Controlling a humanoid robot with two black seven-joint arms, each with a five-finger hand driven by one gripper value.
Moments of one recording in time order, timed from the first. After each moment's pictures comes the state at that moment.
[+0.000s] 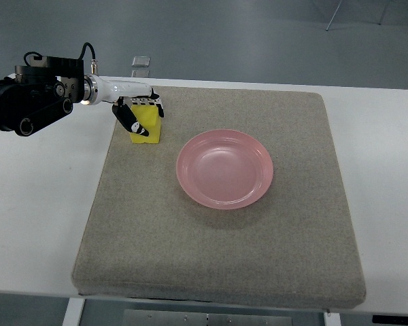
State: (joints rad) left arm -1.31 0.38 0.22 -0.65 1.06 -0.25 -0.31; right arm 0.05 0.00 -0.11 0.12 -0.12 -0.11 -0.02
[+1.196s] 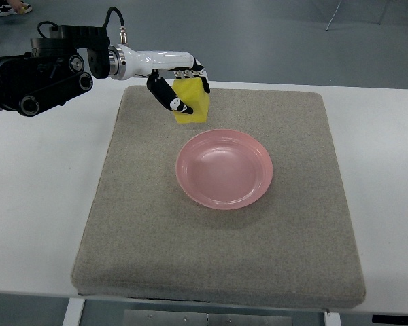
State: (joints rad) left arm -1.41 0.40 0.07 -0.89 1.06 -0.23 -0.32; right arm 0.05 0.00 -0.11 0.11 -0.13 -0.11 -0.02
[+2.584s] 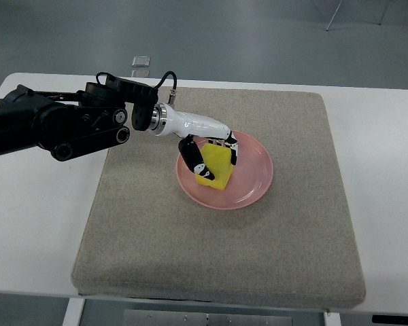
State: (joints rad) left arm -1.35 0.30 0.13 -0.99 1.21 -0.26 -0.31; right arm 0.05 0.00 -0.11 0.12 -0.12 -0.11 -0.02
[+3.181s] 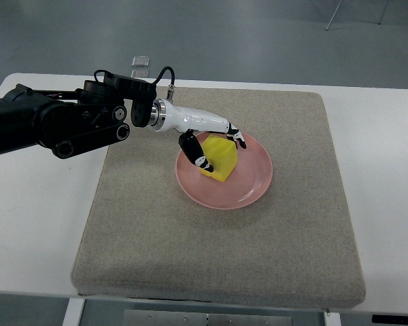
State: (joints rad) left arm -1.34 0.30 0.12 -0.98 1.19 -0.24 -0.31; right arm 0.05 0.00 -0.11 0.12 -0.12 -0.11 -0.02
